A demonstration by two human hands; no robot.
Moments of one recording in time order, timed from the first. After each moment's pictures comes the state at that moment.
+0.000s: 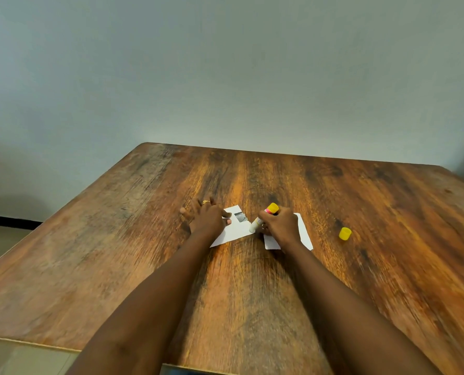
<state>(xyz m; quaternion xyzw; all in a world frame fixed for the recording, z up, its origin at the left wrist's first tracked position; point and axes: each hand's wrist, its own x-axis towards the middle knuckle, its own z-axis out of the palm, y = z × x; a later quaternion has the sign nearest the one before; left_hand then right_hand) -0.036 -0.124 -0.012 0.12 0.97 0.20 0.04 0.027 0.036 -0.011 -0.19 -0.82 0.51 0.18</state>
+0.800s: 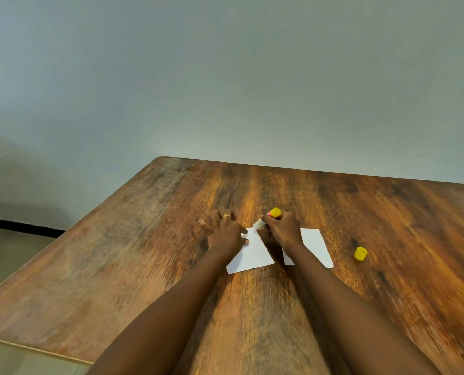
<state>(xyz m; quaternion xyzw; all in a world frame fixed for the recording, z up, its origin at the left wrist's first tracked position) -0.015 -0.118 0.000 0.16 0.98 0.15 -0.01 -0.007 0.030 -0.002 -0.17 -0.82 0.52 0.18</state>
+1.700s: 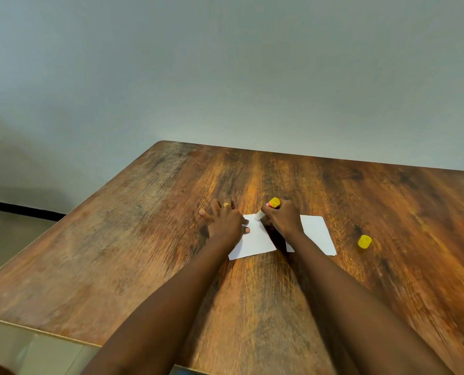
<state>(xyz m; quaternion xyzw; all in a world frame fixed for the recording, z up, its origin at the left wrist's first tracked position) -0.015 -0.116 -0.005 0.15 0.98 0.15 0.02 -0.008 0.027 -0.006 -0.14 -0.86 0.47 0.15</state>
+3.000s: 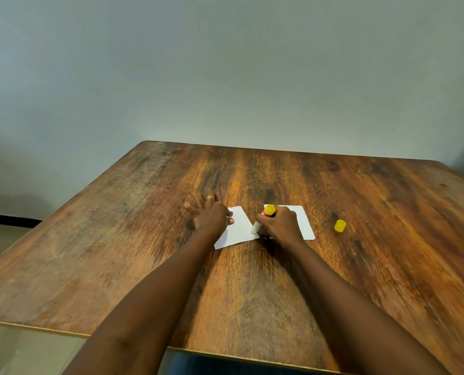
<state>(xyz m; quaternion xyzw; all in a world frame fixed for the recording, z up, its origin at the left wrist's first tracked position) -0.012 -0.115 -0.002 0.14 0.98 0.15 0.03 0.053 0.034 -0.005 -0.16 -0.87 0.44 0.16</state>
